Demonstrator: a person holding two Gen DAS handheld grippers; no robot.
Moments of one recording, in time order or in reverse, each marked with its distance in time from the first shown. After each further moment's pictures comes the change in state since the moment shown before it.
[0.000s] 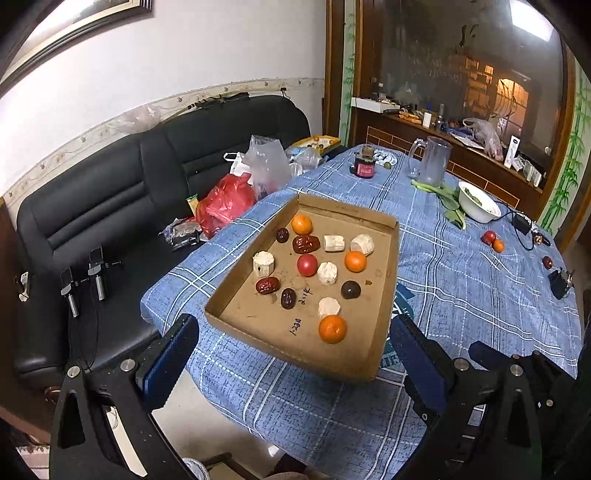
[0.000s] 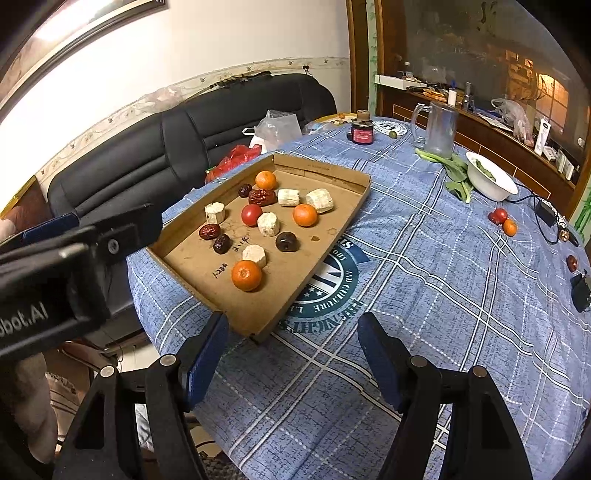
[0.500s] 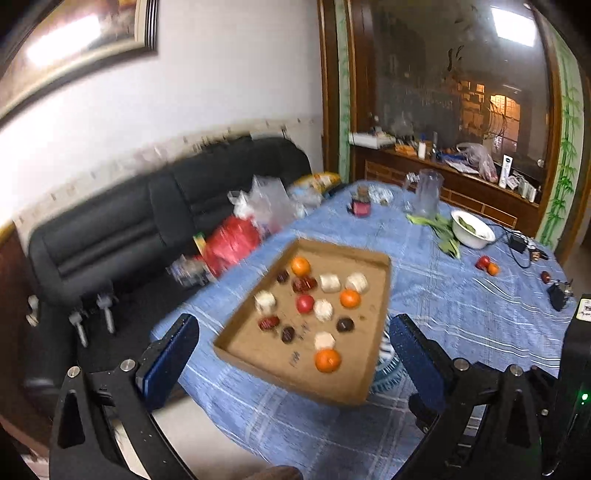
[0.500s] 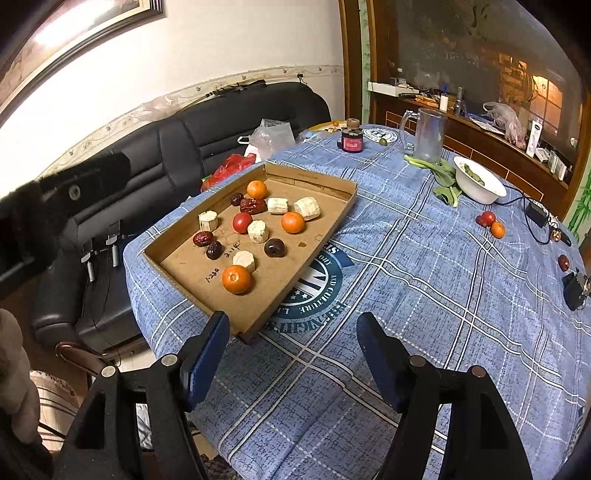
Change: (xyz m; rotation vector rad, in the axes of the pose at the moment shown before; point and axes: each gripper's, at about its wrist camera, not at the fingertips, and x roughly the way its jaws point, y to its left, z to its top) left arm -0.032 -0.012 0.007 0.013 -0.130 0.011; right arm -0.017 -0.012 -0.004 0.010 -0.032 -0.016
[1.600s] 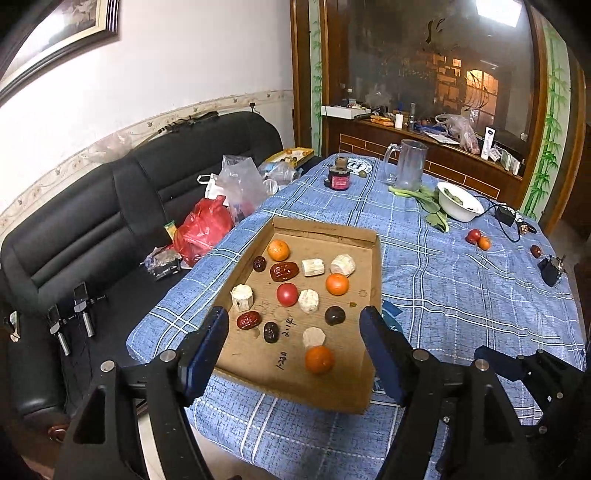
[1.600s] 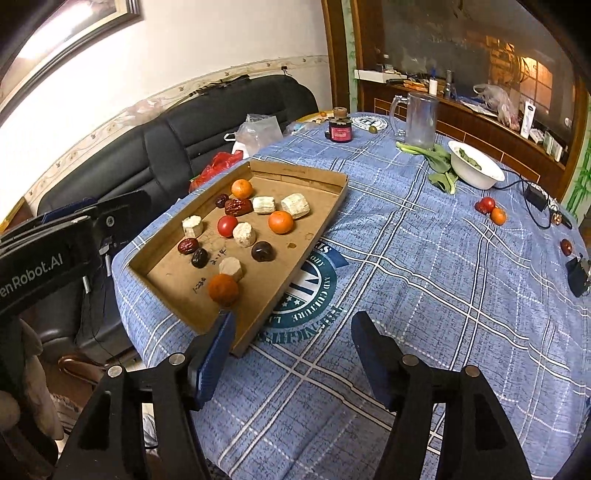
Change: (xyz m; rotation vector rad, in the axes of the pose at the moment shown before) left arm 0.040 -0.003 0.010 0.089 0.068 -0.085; right arm 0.015 -0.008 0.009 0.055 0.022 -0.010
